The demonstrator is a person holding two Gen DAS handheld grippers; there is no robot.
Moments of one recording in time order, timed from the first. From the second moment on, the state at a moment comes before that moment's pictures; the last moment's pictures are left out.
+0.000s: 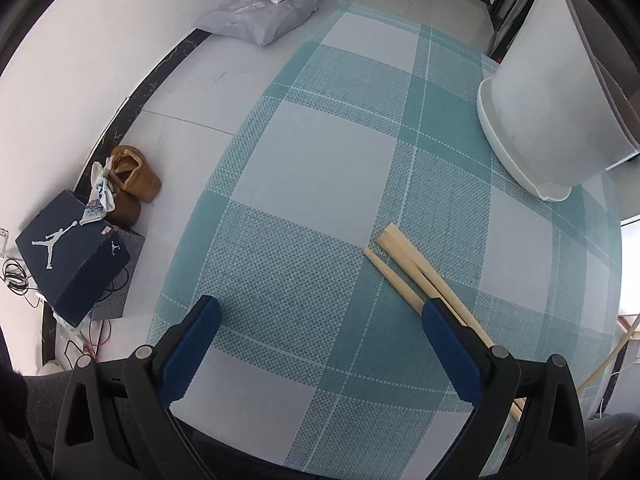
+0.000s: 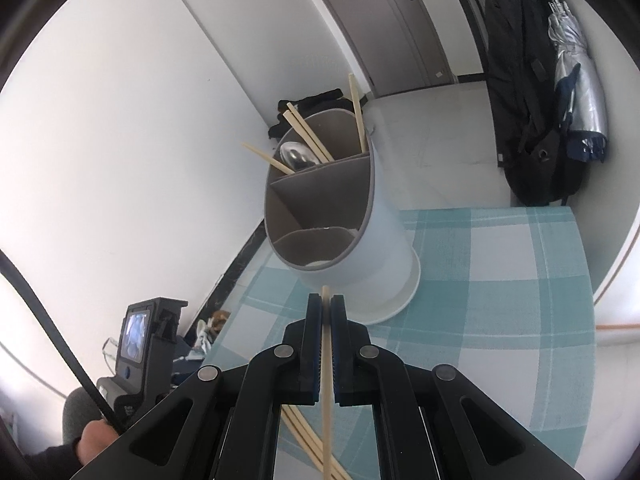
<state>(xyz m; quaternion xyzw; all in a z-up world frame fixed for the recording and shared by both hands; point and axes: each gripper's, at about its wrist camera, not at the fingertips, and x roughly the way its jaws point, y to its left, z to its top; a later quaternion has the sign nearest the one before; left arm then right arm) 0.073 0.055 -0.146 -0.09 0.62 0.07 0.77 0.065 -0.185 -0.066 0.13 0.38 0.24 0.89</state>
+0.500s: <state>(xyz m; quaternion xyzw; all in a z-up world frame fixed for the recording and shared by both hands) 0.091 0.050 -0.145 -0.10 0.63 0.11 0.76 0.063 -0.194 -0.060 0.14 0.37 0.23 0.89</state>
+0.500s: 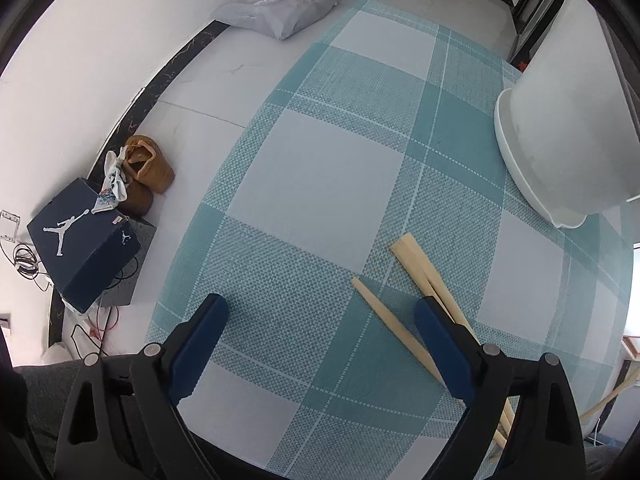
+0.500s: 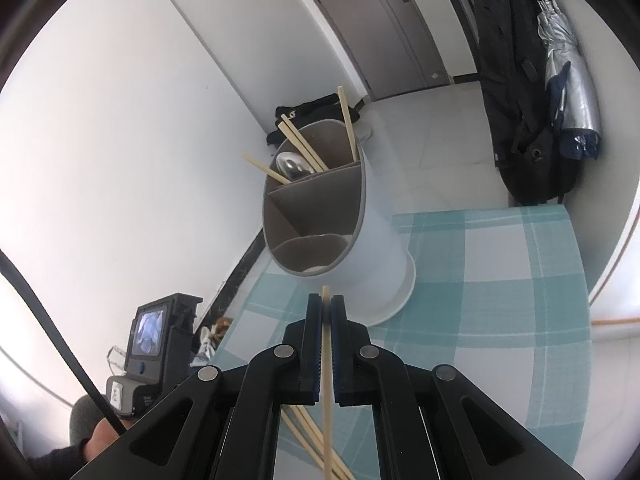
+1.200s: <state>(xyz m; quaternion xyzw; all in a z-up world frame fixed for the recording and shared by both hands) 0.102 0.026 -0.133 -0.16 0.58 0.12 0.79 0.055 -0.206 -0.051 0.14 0.36 0.22 0.90</state>
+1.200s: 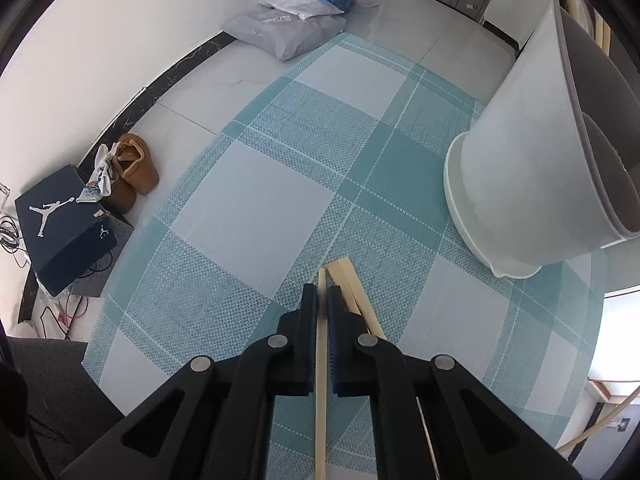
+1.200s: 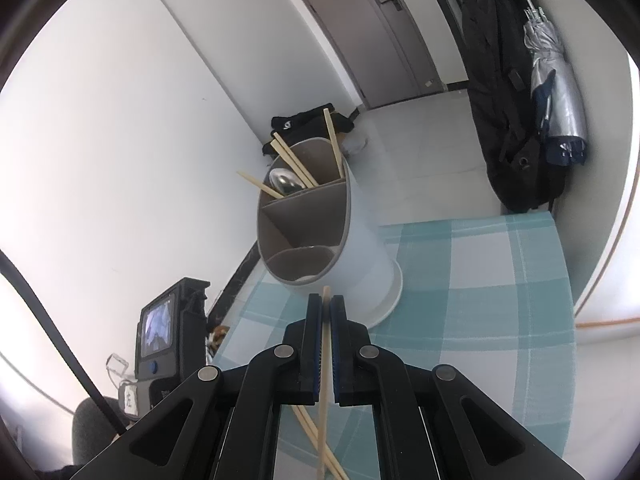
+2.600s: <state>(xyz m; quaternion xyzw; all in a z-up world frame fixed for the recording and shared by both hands) 0.040 0.031 -0.006 -0.13 0.36 -0.04 0.92 0.025 -0.206 -0.028 0.10 0.31 0.17 0.93</state>
